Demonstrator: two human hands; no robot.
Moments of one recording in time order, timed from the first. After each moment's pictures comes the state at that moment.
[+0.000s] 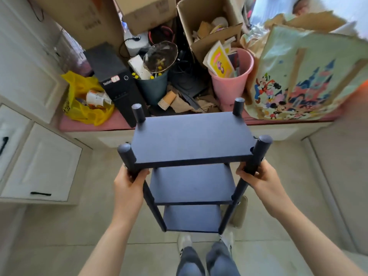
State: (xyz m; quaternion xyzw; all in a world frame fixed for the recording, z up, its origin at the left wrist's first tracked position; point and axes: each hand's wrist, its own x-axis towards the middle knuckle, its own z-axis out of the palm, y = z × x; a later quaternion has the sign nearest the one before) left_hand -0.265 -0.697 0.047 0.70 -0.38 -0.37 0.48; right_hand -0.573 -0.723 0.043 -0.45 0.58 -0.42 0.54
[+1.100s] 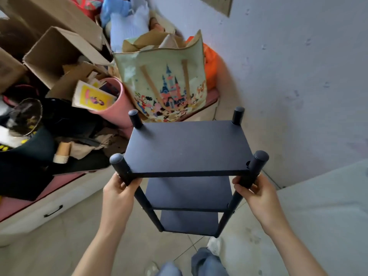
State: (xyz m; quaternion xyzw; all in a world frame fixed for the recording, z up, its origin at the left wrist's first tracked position) left_hand -0.596 -0.717 0.086 0.55 -0.55 -0.51 0.37; right_hand -0.866 -0.564 0.065 -0.24 0.73 -0.54 0.34
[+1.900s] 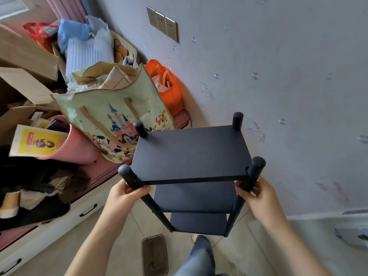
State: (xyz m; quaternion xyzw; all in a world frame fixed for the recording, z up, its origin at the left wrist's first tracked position) left_hand -0.875 -0.807 0.069 0.52 -0.56 -0.60 0.23; right_hand -1.150 -0.615 0.048 -0.21 0.77 -0.51 0.32
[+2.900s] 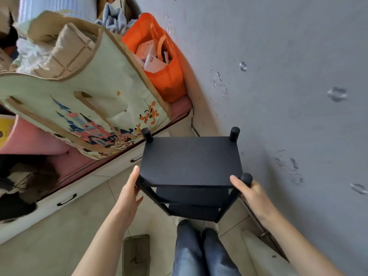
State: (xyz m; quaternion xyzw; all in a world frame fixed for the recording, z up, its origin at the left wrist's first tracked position) left_hand -1.042 -0.948 -0.084 0.65 -0.31 -0.68 0.14; right_hand -1.310 -0.795 -0.090 -0.14 0.73 -0.40 0.53
